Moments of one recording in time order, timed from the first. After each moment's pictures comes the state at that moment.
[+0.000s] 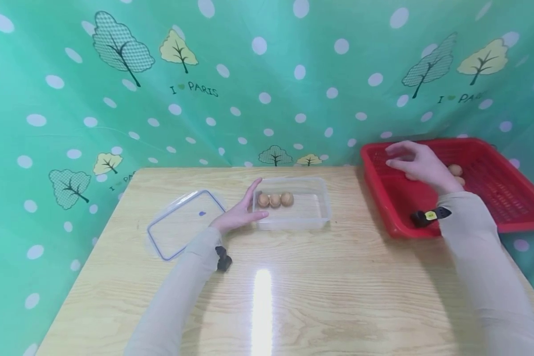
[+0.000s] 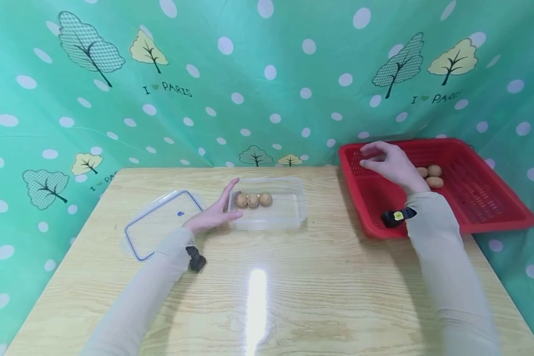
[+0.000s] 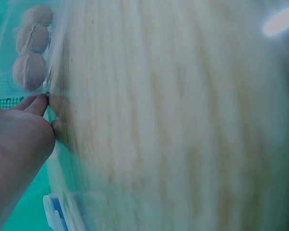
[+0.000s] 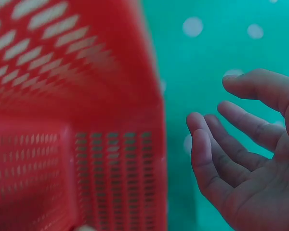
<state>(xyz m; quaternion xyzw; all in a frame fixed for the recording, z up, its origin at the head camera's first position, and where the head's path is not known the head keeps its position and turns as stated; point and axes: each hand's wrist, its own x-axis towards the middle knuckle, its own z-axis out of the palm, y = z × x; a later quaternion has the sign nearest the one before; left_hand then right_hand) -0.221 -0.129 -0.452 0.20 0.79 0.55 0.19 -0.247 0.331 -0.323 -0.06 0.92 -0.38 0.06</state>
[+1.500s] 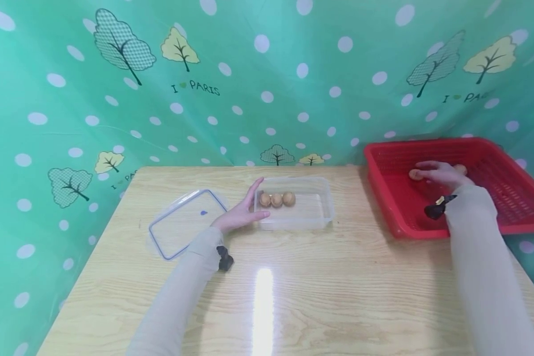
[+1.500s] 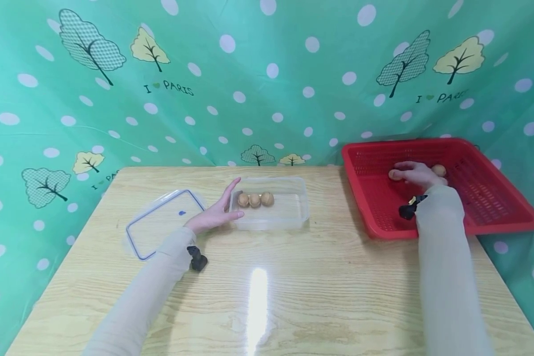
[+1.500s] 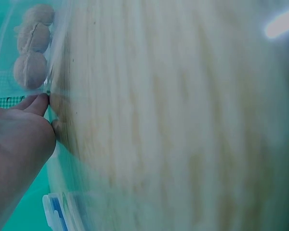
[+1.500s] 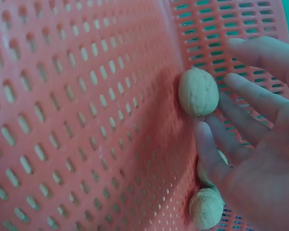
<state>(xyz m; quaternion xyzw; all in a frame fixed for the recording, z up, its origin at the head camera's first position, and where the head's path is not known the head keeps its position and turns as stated) -0.220 -0.126 -0.450 0.19 0.80 0.54 0.19 -0.277 0.420 -0.382 0.05 0.89 -0.40 0.21</state>
